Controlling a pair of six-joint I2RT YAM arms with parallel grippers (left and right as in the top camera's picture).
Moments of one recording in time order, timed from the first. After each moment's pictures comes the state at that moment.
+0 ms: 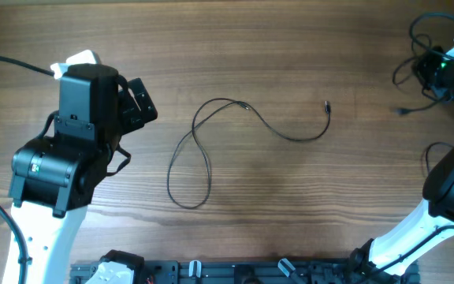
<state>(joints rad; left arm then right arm) -0.26 1.16 1.46 -1.12 -0.31 -0.54 -0.46 2.00 1.54 -0.55 -0.29 0.44</state>
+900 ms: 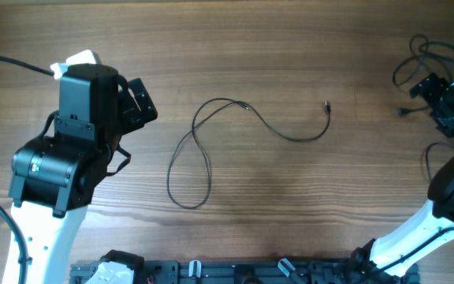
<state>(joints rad) -0.26 1.16 1.46 -1.12 -0.31 -0.54 -0.53 2.00 1.54 -0.87 -0.05 0.39</state>
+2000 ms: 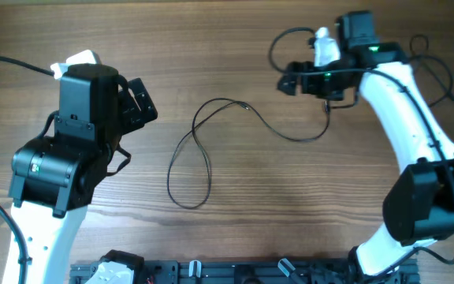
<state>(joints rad) -0.26 1.16 1.46 -1.12 -0.31 -0.54 0.18 1.82 1.53 -0.92 -0.42 0.18</state>
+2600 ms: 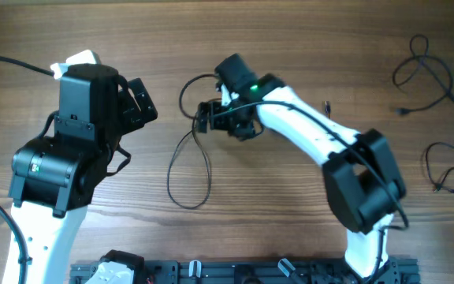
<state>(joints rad) -0.26 1.16 1.46 -1.12 -0.31 -0.54 0.63 2.05 1.53 -0.73 -0.38 0.63</state>
